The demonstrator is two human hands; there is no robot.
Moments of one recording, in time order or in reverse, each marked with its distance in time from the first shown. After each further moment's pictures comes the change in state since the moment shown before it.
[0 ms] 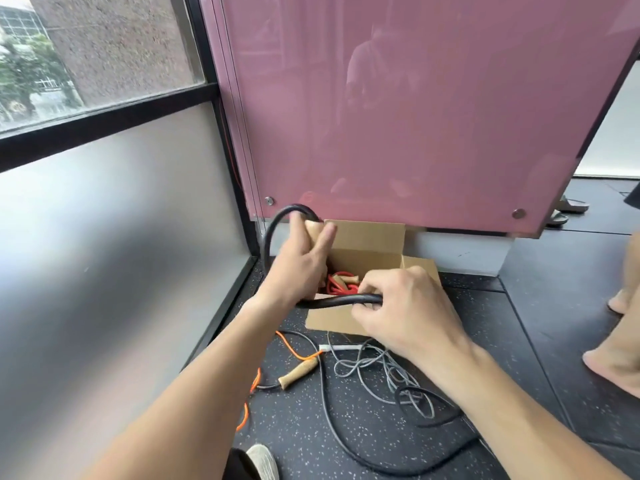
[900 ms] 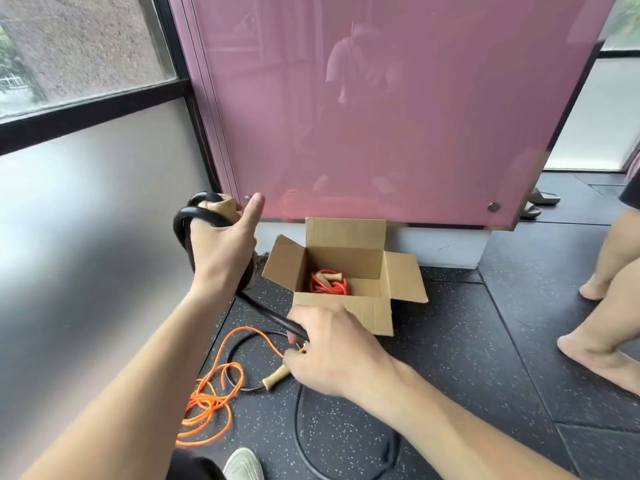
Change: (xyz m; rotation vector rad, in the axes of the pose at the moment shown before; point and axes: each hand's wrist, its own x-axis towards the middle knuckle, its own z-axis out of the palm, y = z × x) left_hand 0.010 0.002 -0.037 -0.245 0.415 0.059; right_hand -0.019 -0.028 0.042 0.211 -0.269 -0.101
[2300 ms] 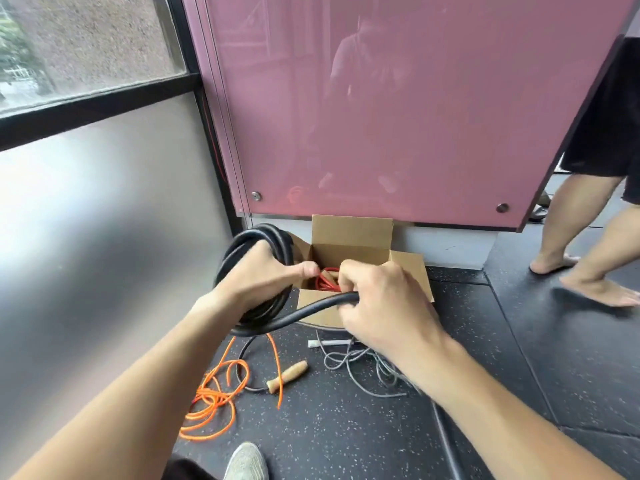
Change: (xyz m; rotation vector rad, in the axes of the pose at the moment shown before) left_hand -0.018 -0.007 -0.008 0.602 -0.613 -0.024; right_hand 0.007 0.013 -0.039 -0.233 0.267 0.015
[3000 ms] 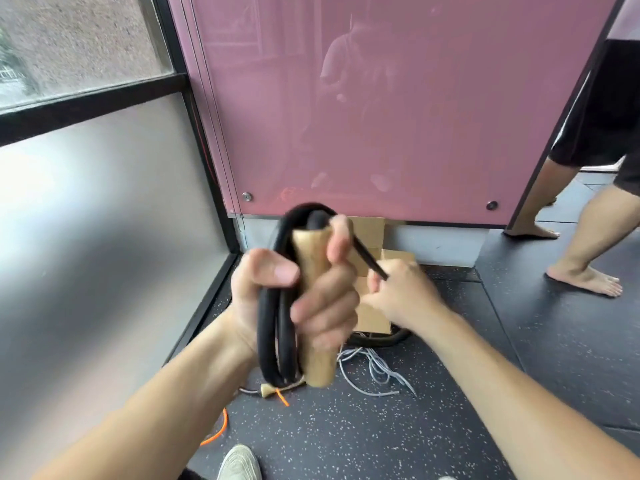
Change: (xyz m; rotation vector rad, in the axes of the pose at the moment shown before) left_hand -0.053 0.094 0.012 -1.628 -1.039 0.309; right_hand 0.018 0.085 0.023 0.059 -0.165 0.362
